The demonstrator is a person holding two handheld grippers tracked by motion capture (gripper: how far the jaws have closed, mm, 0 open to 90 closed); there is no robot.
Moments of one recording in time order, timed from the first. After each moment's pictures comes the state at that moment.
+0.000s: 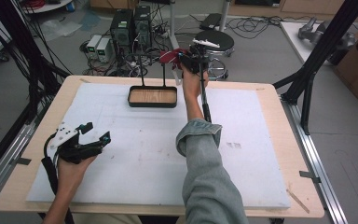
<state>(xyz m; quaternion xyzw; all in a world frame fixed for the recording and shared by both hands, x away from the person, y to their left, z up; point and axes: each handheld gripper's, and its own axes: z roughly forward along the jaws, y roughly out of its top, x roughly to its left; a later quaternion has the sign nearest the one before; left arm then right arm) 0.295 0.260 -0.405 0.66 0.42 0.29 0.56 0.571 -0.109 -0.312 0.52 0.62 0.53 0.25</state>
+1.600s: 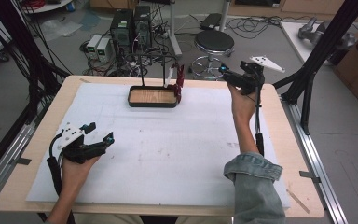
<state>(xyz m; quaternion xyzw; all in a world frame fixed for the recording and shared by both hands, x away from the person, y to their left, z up) 0.299 0.252 -0.412 0.67 0.41 0.30 0.54 0.452 -0.252 -0.287 0.47 0.59 0.57 0.32</state>
